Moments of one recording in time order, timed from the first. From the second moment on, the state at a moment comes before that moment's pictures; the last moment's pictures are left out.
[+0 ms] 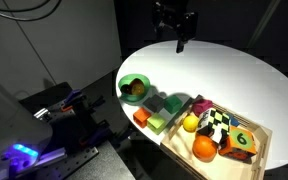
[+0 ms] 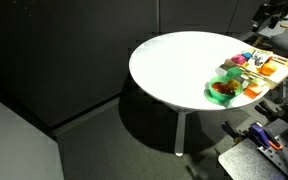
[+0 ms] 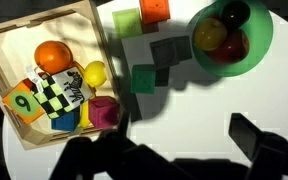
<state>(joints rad) -0.11 -0.14 -0.20 -2.38 -0.02 2.26 -0.16</state>
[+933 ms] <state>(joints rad) -0.11 0.13 -0.17 -2.32 0.09 2.48 -0.16</state>
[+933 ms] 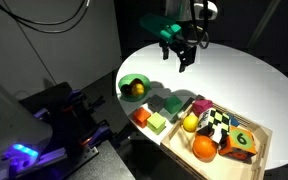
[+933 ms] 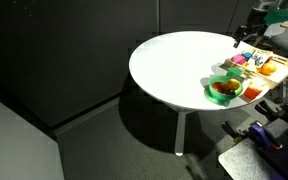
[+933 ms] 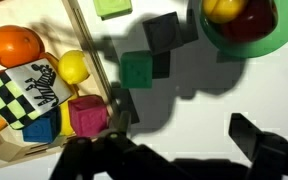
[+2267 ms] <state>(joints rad) -0.11 0.51 -0.20 -2.09 0.00 2.51 0.02</state>
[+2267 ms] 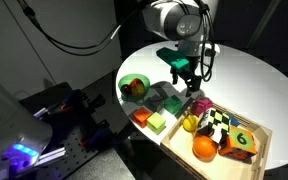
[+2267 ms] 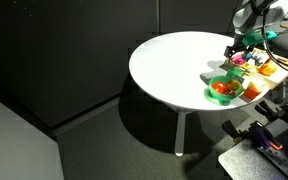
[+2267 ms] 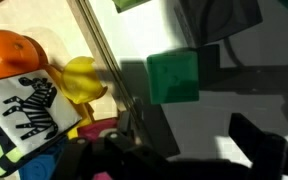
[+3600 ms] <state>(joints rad) -0.14 0.57 -0.17 -2.08 0.00 2.50 -0.04</state>
